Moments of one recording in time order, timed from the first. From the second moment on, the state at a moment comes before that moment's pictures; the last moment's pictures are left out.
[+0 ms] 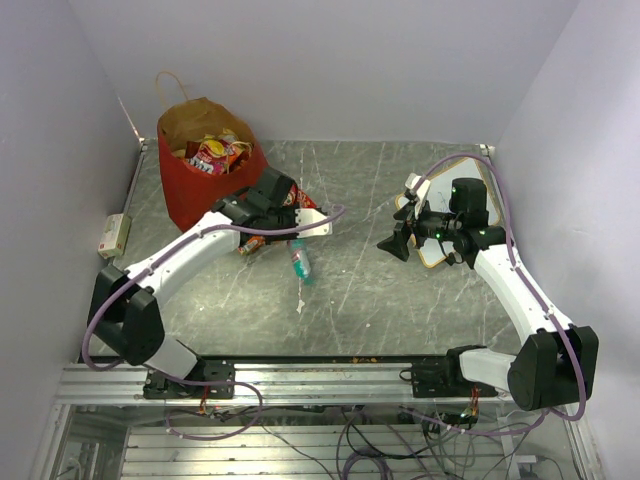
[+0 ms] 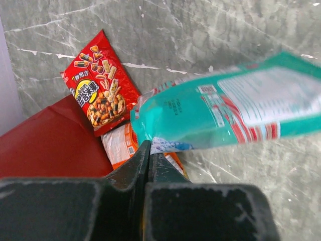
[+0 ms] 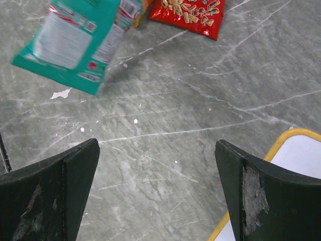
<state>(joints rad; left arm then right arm) -0.63 1.51 1.24 -0.62 0.11 0.95 0.14 1.21 0.91 -0.34 -0.83 -0.49</state>
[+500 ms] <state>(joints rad) -0.63 1.42 1.45 -0.90 0.07 0.84 0.14 1.21 0.91 -0.34 -0.82 -0.49</state>
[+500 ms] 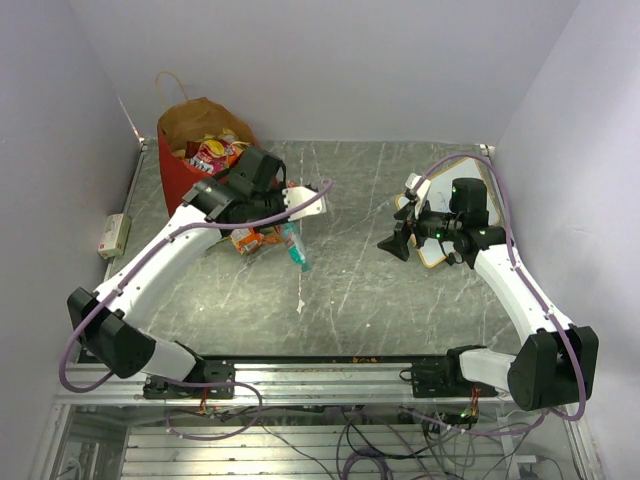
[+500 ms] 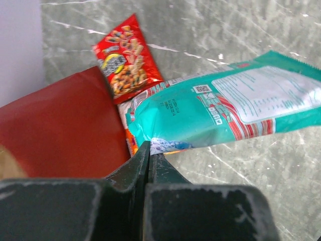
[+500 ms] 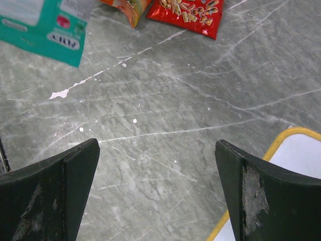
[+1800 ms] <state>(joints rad) -0.63 1.33 1.97 -0.60 -0.60 0.83 0.13 1.21 0.91 -0.34 -0.82 -0.49</state>
